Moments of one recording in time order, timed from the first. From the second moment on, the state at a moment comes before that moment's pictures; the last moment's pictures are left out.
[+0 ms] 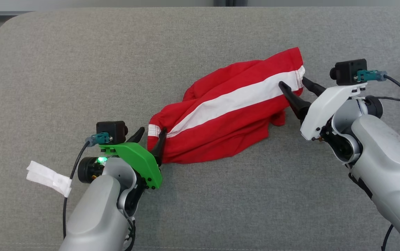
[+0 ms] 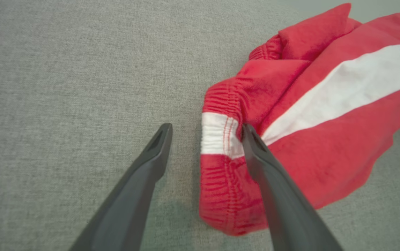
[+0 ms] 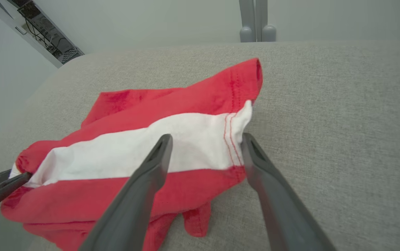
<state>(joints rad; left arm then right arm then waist) -0.53 0.05 -0.35 0.68 -0.55 -0.13 0.07 -0.77 -0.37 0.62 0.64 0.85 0.13 0.06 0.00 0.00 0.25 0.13</state>
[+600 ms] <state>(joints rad) -0.51 0.08 -0.35 0.63 -0.58 -0.12 0.12 -0.86 -0.41 0.84 0.70 1.02 0.13 -0.03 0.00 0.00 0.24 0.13</state>
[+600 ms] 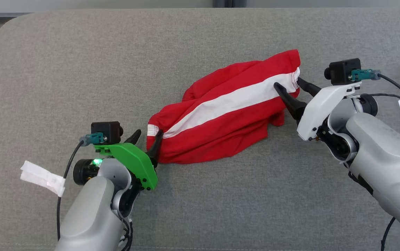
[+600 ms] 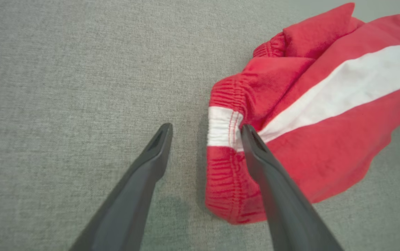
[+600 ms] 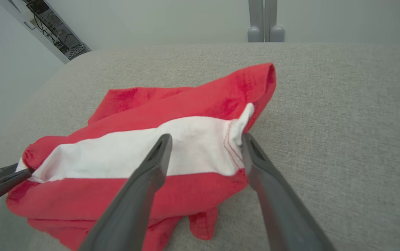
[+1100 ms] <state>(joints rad) -0.53 0.07 -0.38 0.65 -0.69 -0.13 0.10 -0.92 -0.41 0.95 0.71 1.11 0.13 -0.10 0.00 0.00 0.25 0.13</state>
